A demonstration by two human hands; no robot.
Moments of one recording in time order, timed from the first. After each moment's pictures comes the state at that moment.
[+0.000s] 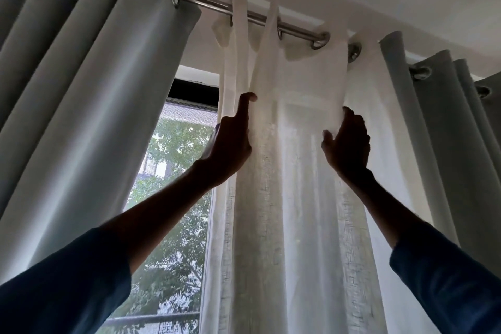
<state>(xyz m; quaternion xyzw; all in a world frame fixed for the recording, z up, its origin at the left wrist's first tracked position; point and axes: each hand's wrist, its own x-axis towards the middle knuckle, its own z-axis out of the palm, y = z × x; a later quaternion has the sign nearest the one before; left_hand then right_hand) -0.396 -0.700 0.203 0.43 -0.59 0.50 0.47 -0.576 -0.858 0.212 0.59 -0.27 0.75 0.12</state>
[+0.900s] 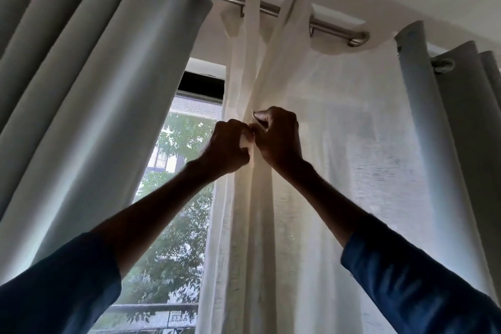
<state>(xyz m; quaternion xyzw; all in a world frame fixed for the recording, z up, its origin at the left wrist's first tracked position) -0.360 -0.696 0.189 0.53 -0.55 0.48 0.43 -0.475 -0.771 0.208 0.68 0.00 0.72 0.13</state>
